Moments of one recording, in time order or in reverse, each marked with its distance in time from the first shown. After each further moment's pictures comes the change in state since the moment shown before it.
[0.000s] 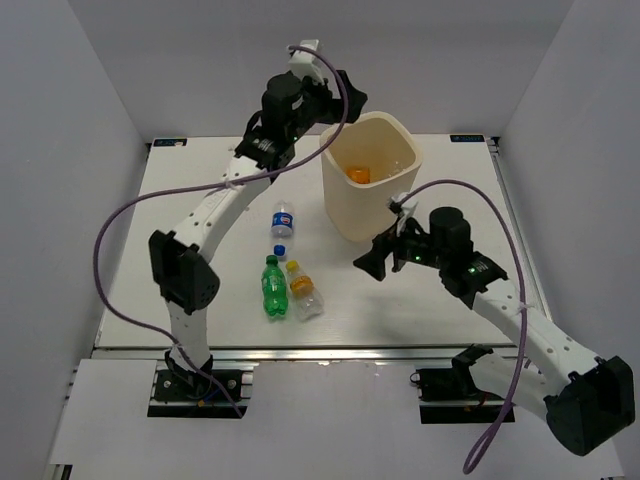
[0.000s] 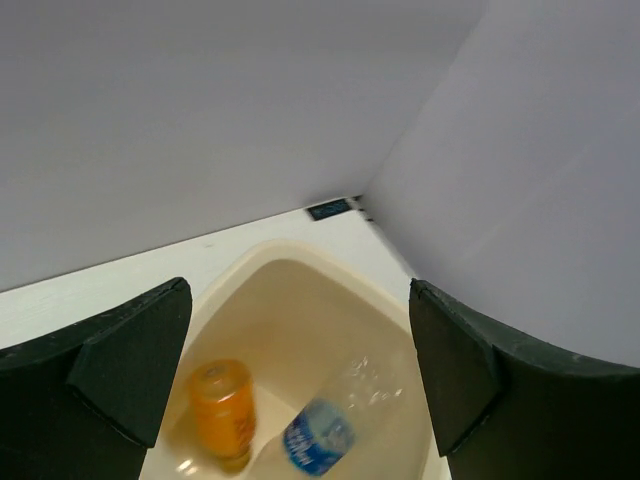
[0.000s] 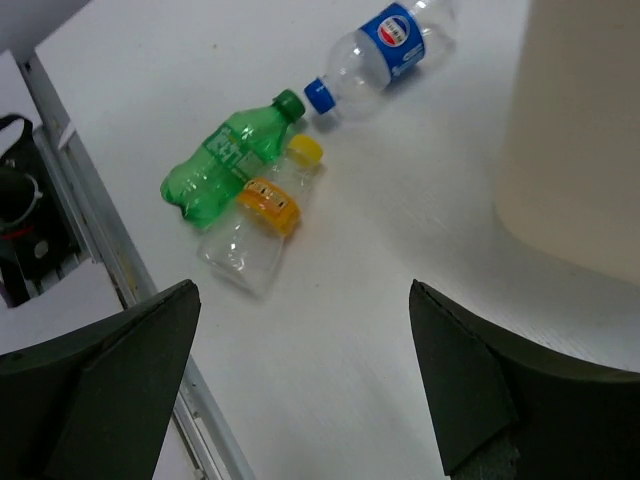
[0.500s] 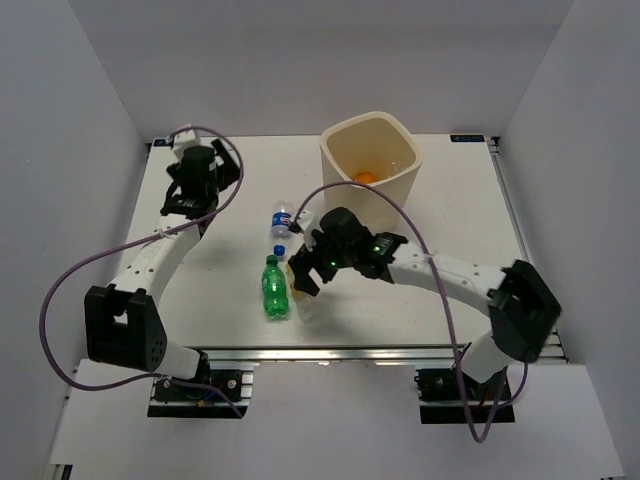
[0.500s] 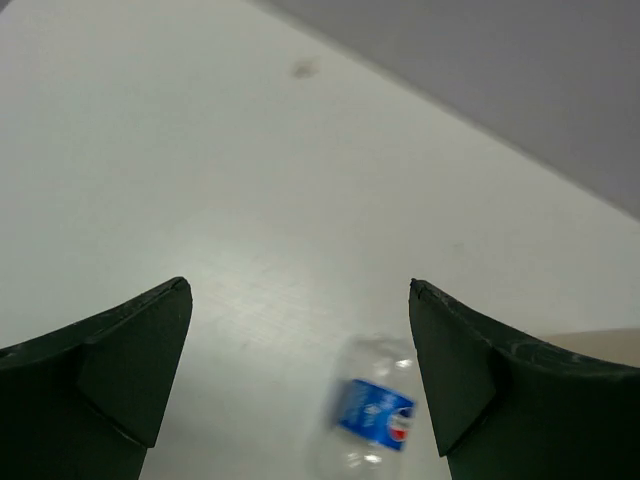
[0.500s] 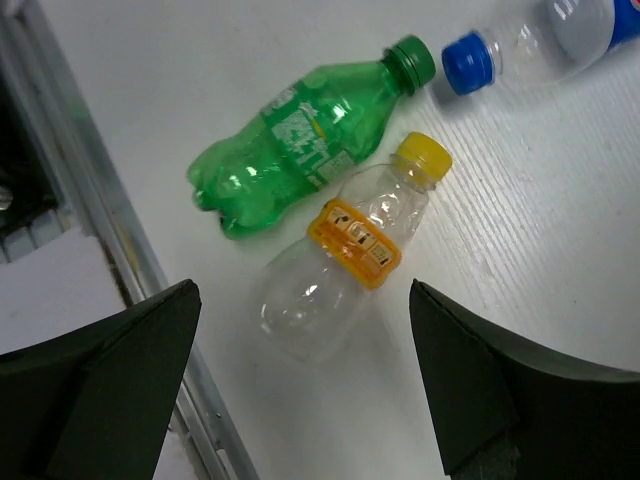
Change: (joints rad) left arm 0.315 -0.571 -0.894 -0.024 -0.455 -0.077; right arm 0.481 0.526 0.349 -0.124 0.261 -0.082
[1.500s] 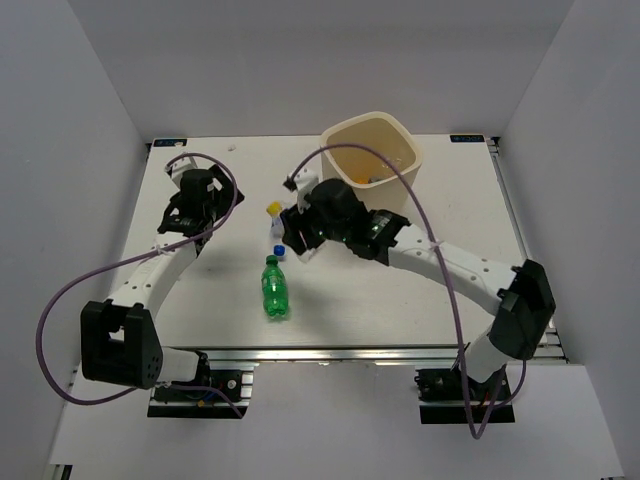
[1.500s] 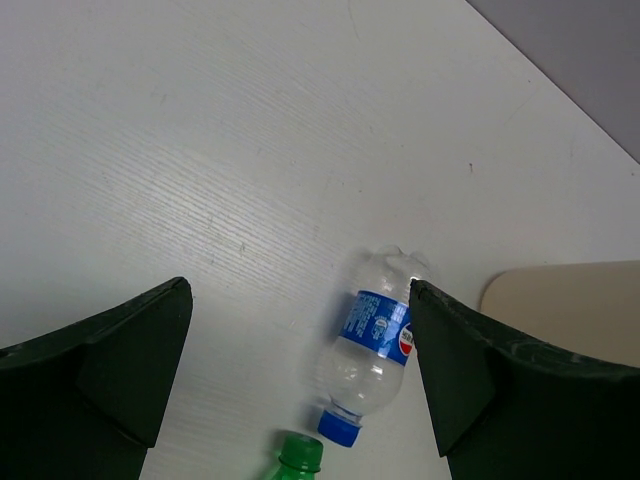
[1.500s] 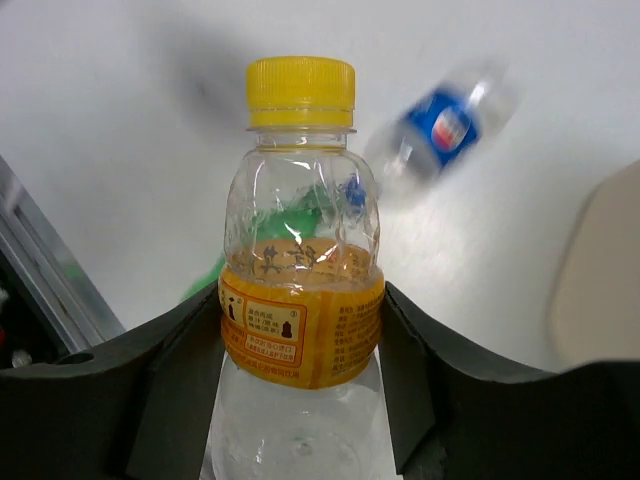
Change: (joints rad) left arm 0.080 -0.079 -0.231 -0.071 0.080 -0.204; right arm 0.029 0.118 0.301 -0.105 0.279 0.142
